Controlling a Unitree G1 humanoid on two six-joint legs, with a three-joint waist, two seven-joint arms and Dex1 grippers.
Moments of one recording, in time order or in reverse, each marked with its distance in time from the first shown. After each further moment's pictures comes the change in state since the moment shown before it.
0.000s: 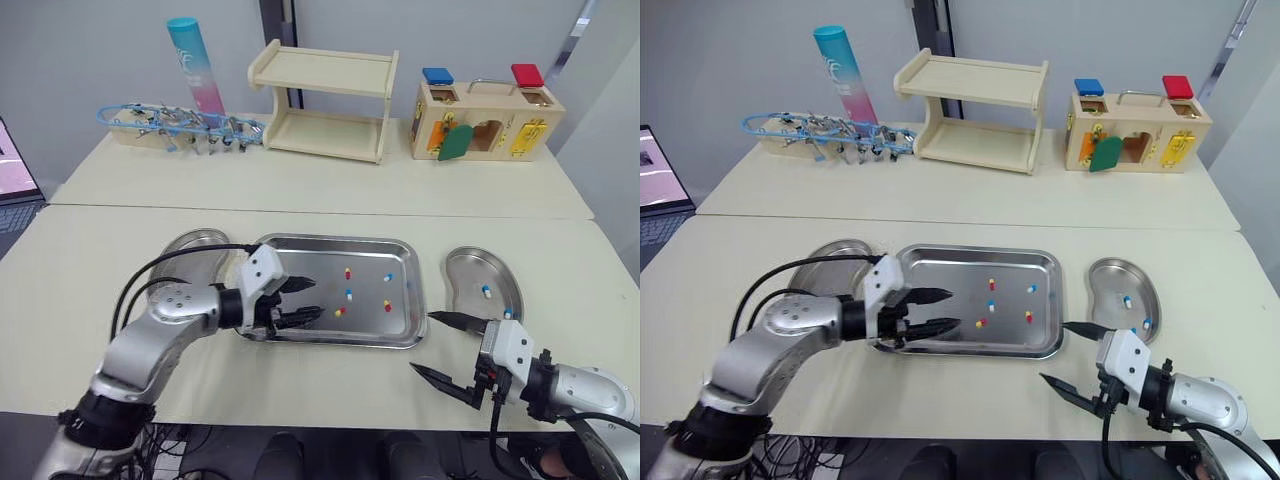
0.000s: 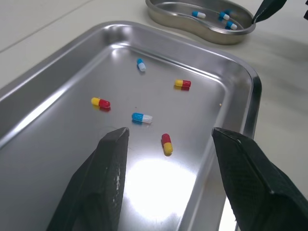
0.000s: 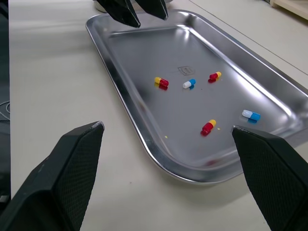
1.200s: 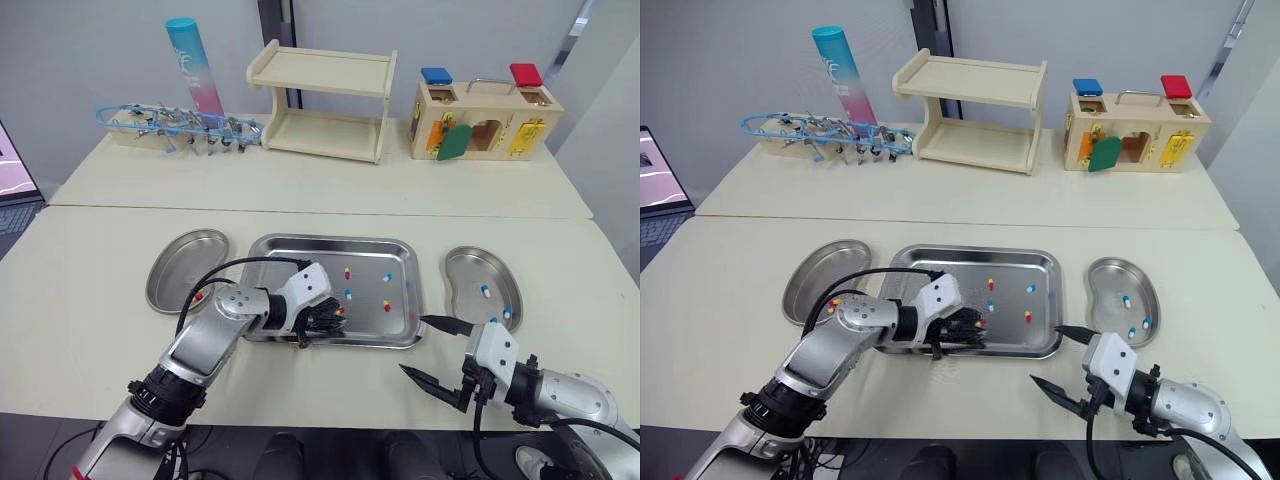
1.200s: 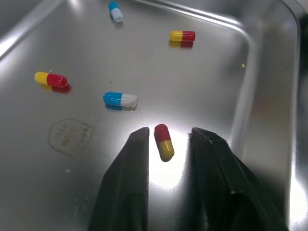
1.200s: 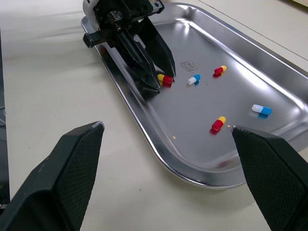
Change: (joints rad) left arm -0.111 -0.111 -0.203 0.157 0.262 -0.028 -0.012; right arm 0.004 0.017 0.067 -0.030 -0.021 0.047 -0.082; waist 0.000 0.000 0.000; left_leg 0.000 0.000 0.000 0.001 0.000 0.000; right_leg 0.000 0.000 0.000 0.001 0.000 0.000
